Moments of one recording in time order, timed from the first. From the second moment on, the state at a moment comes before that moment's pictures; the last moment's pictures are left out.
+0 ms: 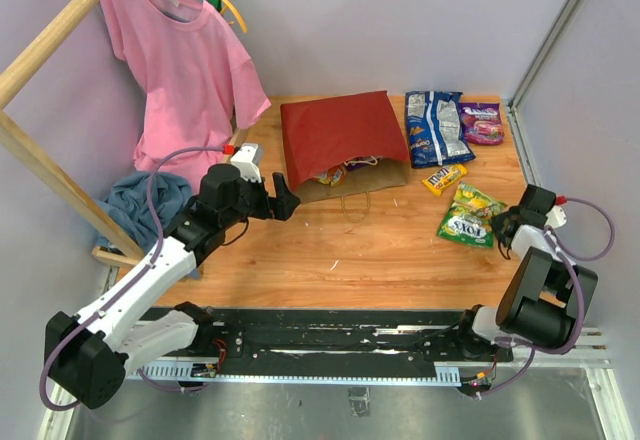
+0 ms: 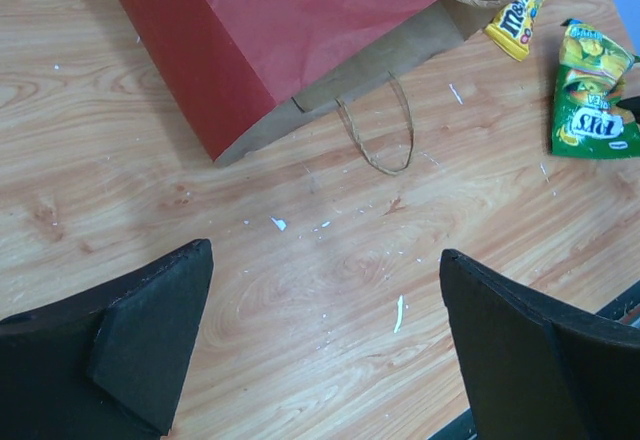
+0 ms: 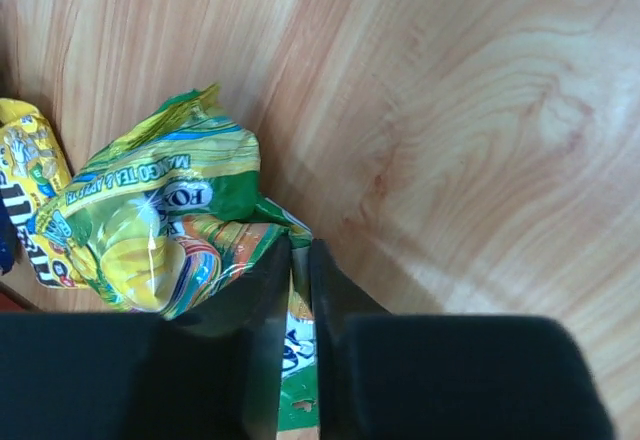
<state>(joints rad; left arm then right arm) -0.49 0.99 0.75 -0.18 0.08 -0.38 -0.45 1.32 0.58 -0.12 0.03 0.76</state>
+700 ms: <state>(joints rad) -0.49 0.99 0.75 -0.18 0.08 -0.38 -0.52 1.53 0.80 0.01 -0.05 0.79</state>
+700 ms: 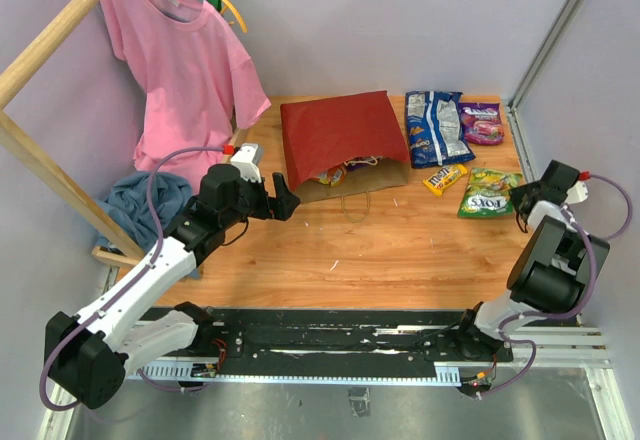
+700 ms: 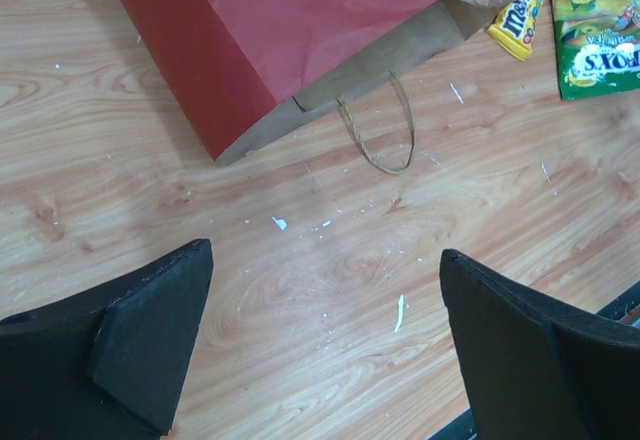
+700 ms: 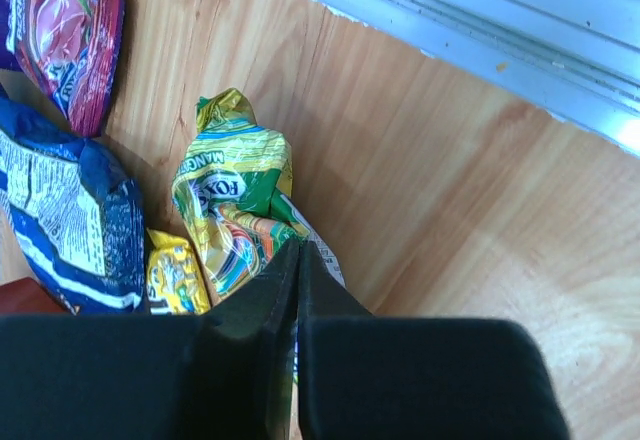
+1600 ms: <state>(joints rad) -0.49 1.06 0.79 -0.21 0.06 -0.39 -0.51 1.92 1.19 0.04 -0.20 0.76</state>
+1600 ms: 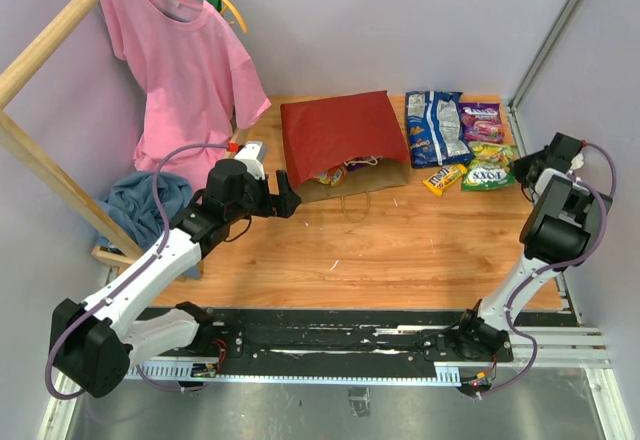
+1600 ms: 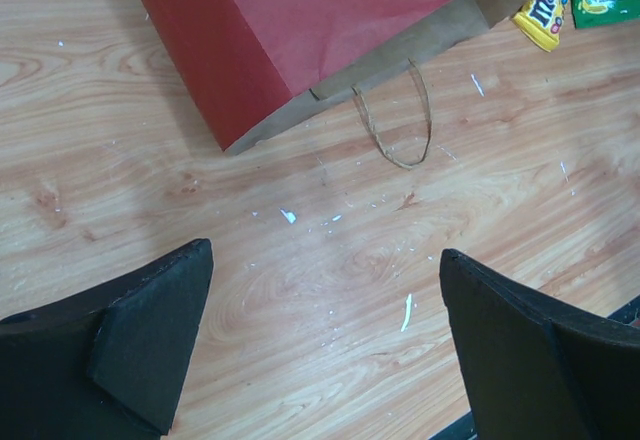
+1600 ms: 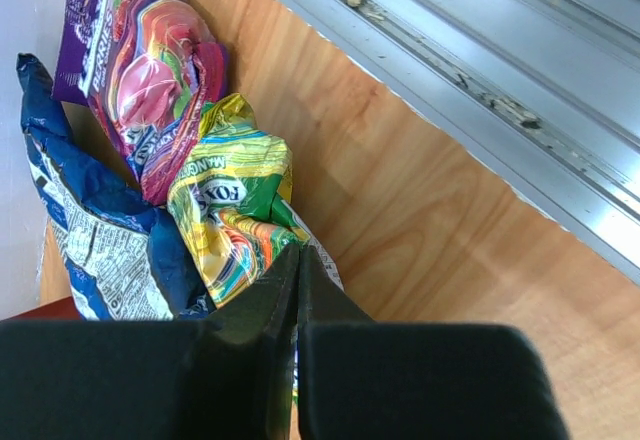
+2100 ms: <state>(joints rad) -0.49 1.06 0.79 -0.21 0.05 -0.40 -0.44 1.92 1.37 -0.14 -0.13 0.63</state>
